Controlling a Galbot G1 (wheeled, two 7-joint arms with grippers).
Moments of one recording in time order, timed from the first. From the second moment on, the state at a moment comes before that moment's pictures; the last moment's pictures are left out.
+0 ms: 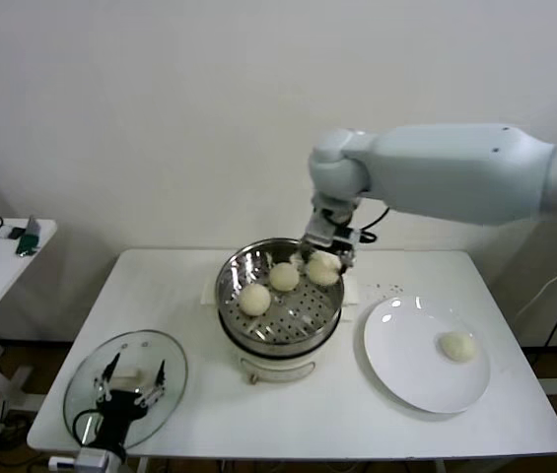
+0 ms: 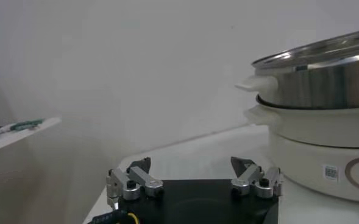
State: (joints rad) left arm 1.67 -1.39 -0.68 -1.91 0.03 -0.10 0.04; right arm 0.88 1.23 -1.60 1.39 0.17 0.23 -1.14
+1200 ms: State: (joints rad) left arm 1.66 -1.36 -0.70 -1.88 -0.01 -0.10 0.04; right arm 0.70 1.41 -1.60 1.33 0.12 0.32 -1.14
